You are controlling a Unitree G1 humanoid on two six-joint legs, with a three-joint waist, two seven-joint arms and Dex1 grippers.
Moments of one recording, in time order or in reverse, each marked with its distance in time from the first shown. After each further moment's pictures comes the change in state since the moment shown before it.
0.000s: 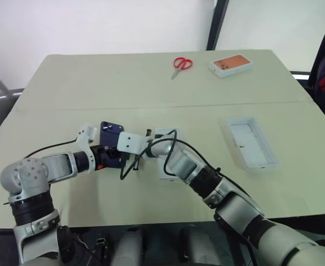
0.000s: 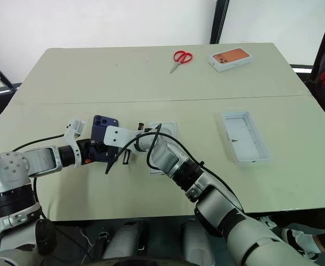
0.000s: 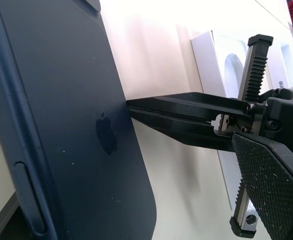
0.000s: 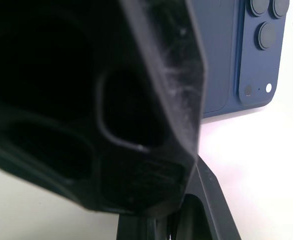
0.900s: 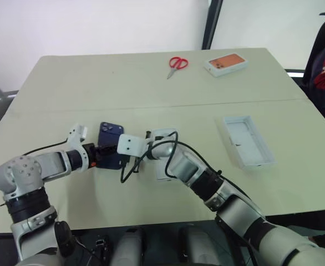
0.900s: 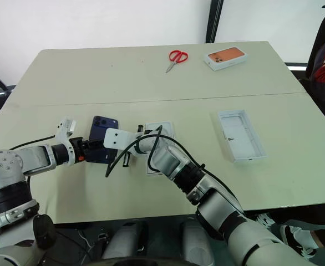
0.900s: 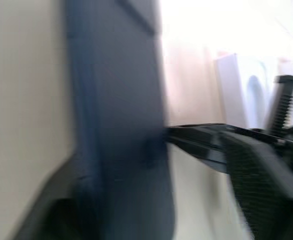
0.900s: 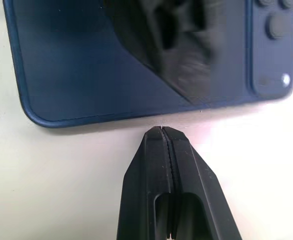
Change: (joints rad) left arm -0.033 0.010 0.086 0.066 0.065 0.018 0.048; right arm 0.033 -0.009 0.000 -0.050 -0.017 -0.002 0.021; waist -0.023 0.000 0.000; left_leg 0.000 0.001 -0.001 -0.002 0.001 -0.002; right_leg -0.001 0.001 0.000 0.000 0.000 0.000
